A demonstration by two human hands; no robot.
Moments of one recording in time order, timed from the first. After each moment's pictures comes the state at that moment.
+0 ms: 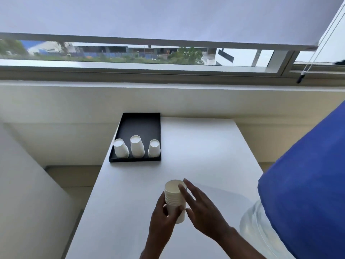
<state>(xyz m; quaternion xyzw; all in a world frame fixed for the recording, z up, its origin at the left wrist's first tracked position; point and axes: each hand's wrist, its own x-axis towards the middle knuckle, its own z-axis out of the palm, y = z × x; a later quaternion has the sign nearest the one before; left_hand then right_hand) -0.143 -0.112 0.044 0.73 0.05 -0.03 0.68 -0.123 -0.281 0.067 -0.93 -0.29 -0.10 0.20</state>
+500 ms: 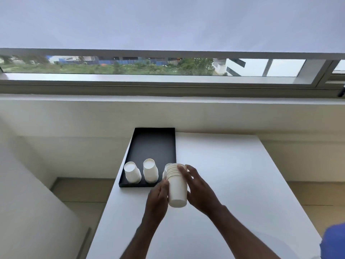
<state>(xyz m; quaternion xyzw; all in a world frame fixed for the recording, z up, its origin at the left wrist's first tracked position) 0.048 -0.039 0.085 0.73 0.07 0.00 0.67 0.089 -0.205 0.074 -0.92 -0.26 -0.13 0.26</state>
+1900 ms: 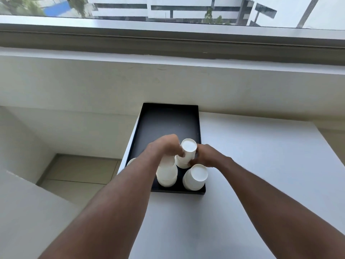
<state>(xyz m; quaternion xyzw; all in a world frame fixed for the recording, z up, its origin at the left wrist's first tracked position) 0.360 0.041 0.003 0.95 -0.02 -0.26 0.19 0.349 -0.132 -0.033 -0.94 -0.12 0.22 0.23</state>
